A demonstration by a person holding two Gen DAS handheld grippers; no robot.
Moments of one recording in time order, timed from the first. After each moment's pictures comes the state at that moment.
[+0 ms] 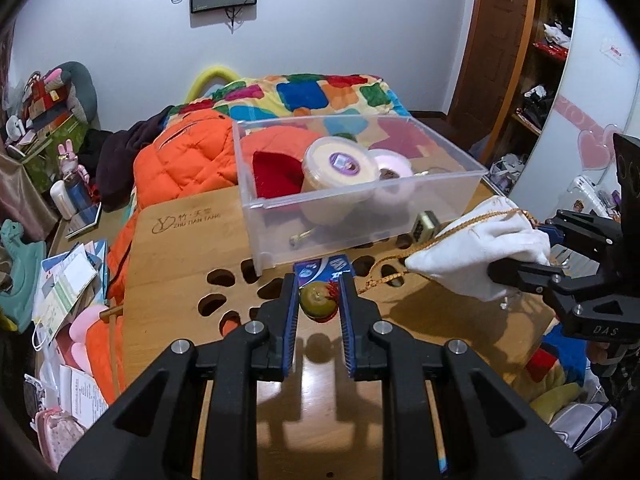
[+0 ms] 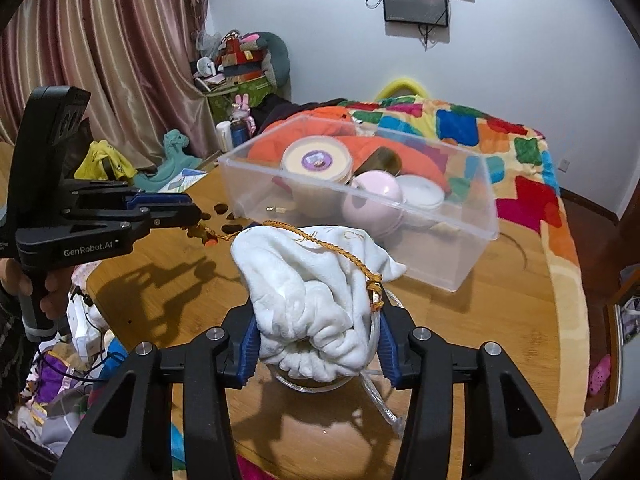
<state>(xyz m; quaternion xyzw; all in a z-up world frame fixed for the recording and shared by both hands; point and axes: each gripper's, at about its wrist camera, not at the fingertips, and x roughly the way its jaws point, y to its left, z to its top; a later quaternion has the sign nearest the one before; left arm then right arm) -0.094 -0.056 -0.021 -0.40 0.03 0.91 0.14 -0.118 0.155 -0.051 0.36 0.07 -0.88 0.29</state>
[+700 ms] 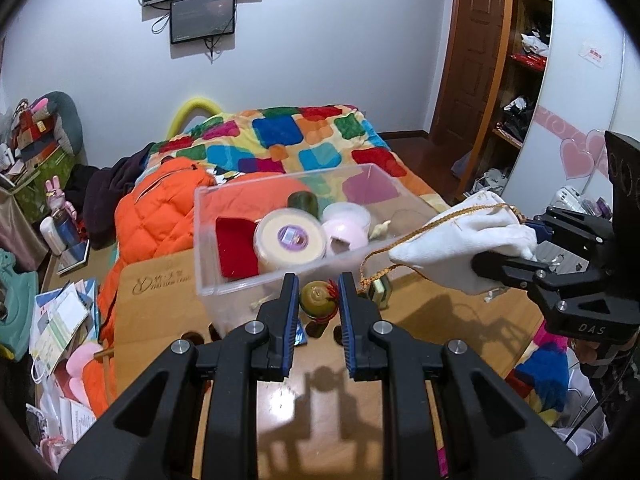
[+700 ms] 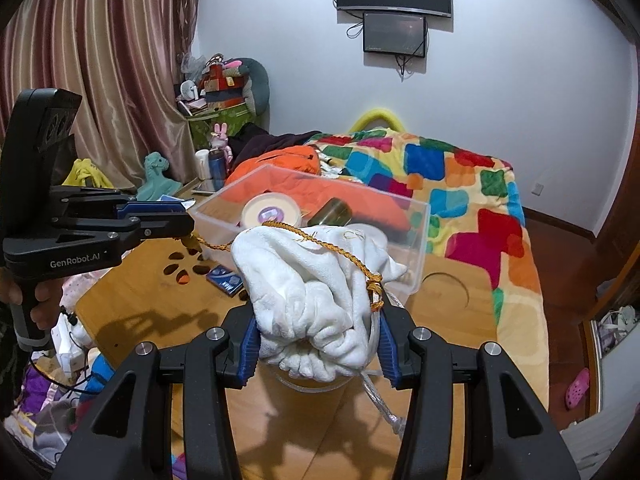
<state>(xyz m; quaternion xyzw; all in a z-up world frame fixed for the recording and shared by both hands) -0.110 -0.015 0.023 -0.36 0.04 0.92 0.17 -0.128 0.186 -0.004 0.31 0.08 -0.91 0.26</state>
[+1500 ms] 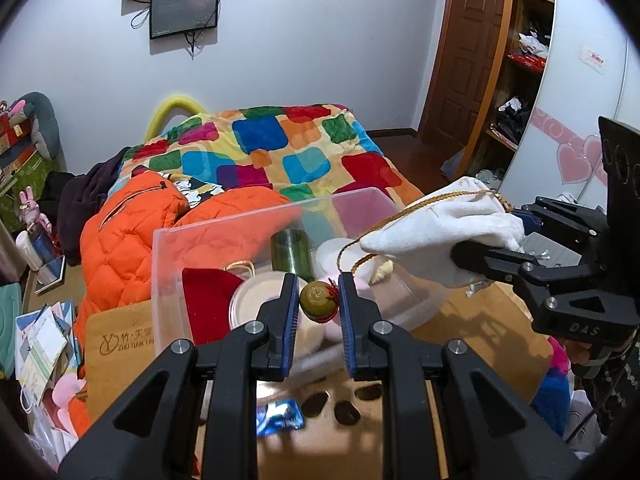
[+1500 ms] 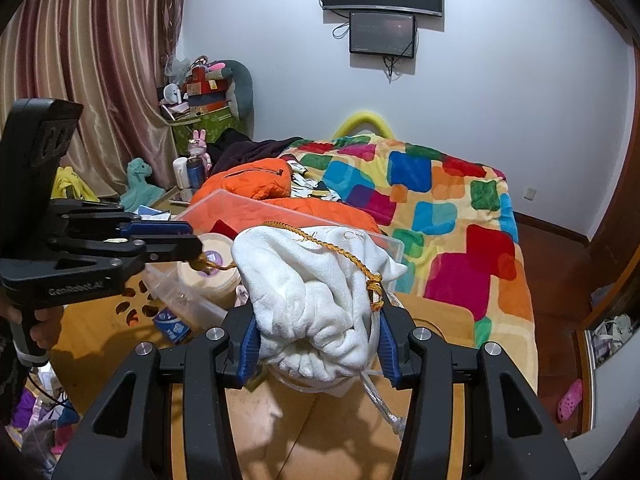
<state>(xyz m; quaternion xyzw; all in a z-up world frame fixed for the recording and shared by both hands) -0.193 0.003 0.013 -0.37 0.03 0.91 0.20 -0.206 0.187 0.002 0.31 0.08 -0.91 0.24</state>
